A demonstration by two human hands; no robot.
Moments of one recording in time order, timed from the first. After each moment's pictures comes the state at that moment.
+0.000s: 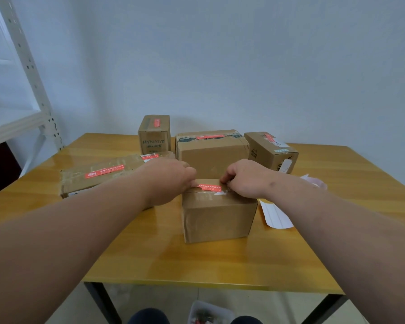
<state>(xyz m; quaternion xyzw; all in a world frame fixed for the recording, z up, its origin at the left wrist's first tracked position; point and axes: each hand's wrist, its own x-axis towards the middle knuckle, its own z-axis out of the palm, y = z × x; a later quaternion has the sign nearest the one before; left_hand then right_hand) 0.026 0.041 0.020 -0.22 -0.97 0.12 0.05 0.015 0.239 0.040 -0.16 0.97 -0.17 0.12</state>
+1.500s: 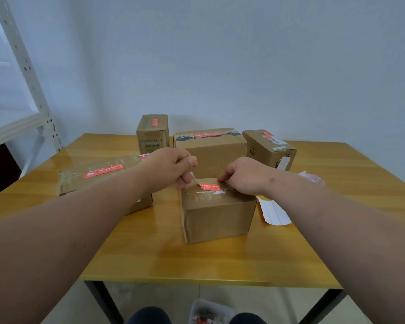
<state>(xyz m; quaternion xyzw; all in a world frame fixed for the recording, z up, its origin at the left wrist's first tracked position) 0.038 0.049 0.030 -0.08 -0.93 -0.36 0.02 0.021 0.241 0.043 -0.14 0.96 -0.21 0.13</state>
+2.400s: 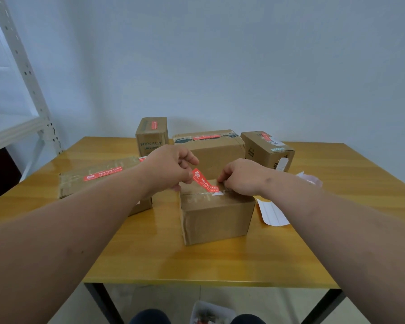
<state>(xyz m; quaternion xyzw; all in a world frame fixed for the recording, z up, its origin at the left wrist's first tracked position) 0.046 0.057 0.041 -0.04 -0.90 -0.44 0.01 0.017 0.242 0.042 -0.15 0.96 -0.19 0.13</state>
